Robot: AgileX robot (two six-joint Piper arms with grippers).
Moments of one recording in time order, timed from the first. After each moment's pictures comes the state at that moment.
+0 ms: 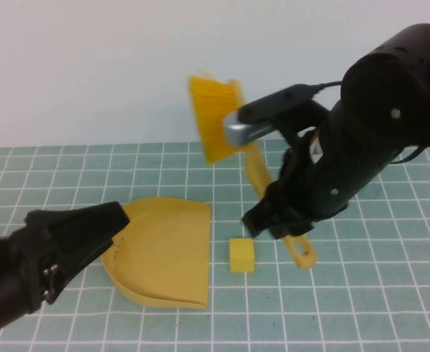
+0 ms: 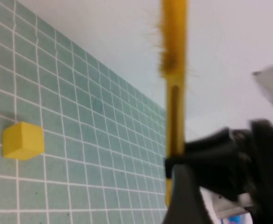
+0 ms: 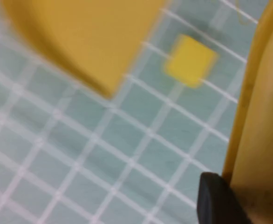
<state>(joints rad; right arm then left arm) 0.74 1.70 -1.50 -0.02 1.10 0.16 -0.09 0.81 -0.48 -1.60 0.70 0.61</state>
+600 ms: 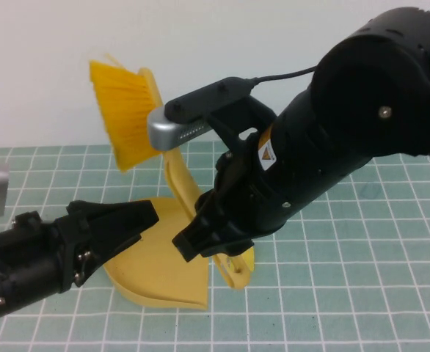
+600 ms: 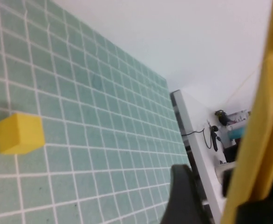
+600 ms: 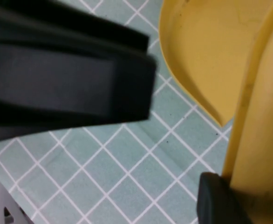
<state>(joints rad) 0.90 1.67 -1.60 0.12 1.08 0.11 -0.09 1.05 -0.51 -1.72 0.83 0.89</state>
